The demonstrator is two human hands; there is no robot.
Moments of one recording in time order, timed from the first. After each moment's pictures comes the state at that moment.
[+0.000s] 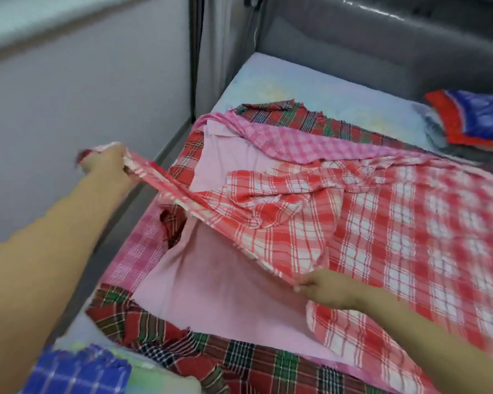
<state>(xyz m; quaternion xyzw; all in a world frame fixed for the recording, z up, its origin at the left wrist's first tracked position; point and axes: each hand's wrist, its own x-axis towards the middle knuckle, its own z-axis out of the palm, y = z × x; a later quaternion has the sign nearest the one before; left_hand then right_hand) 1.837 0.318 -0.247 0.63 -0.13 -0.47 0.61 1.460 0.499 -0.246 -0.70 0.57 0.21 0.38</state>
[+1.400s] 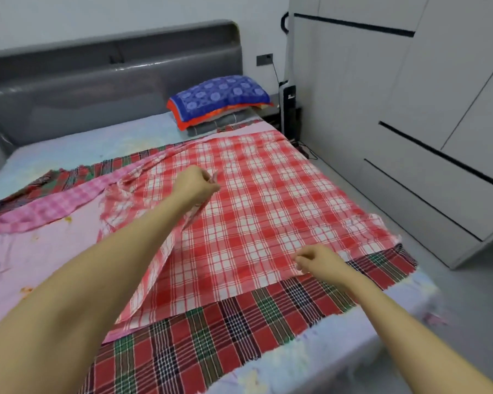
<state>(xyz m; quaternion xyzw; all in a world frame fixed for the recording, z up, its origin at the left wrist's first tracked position) 0.974 0.814 -0.028 0.47 -0.83 -0.28 0.10 0.844 1.060 -0.141 -0.36 0.82 -0.27 0.36</state>
